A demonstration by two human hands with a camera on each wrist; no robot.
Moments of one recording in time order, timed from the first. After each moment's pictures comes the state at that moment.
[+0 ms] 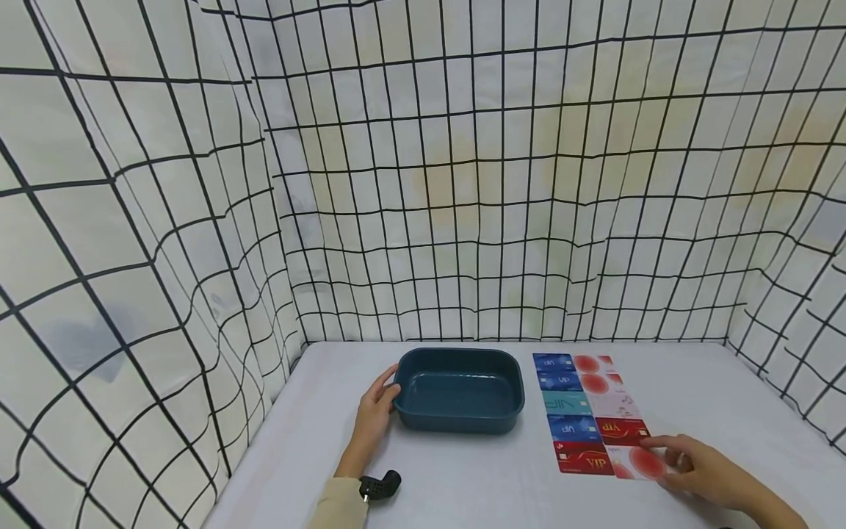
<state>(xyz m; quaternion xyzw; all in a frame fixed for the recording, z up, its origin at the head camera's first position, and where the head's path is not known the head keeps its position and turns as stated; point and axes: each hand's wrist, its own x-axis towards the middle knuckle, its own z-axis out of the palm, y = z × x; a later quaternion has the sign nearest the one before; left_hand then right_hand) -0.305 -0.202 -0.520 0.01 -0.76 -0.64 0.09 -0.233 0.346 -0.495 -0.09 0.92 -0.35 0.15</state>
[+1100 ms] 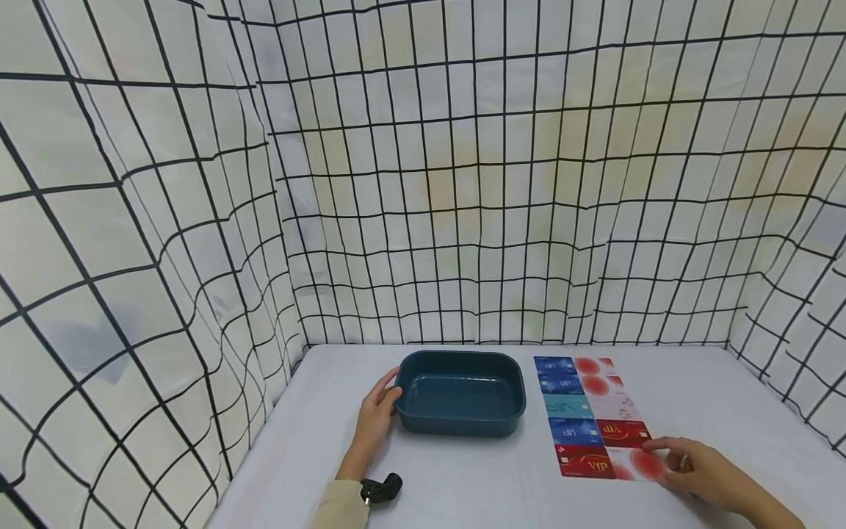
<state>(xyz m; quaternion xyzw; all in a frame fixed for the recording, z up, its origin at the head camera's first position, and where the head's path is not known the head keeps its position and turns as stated) -0.305 -0.202 -0.519 0.01 -0.76 -0.64 0.09 -0.235 0.339 -0.496 -0.05 0.93 -0.34 0.14</state>
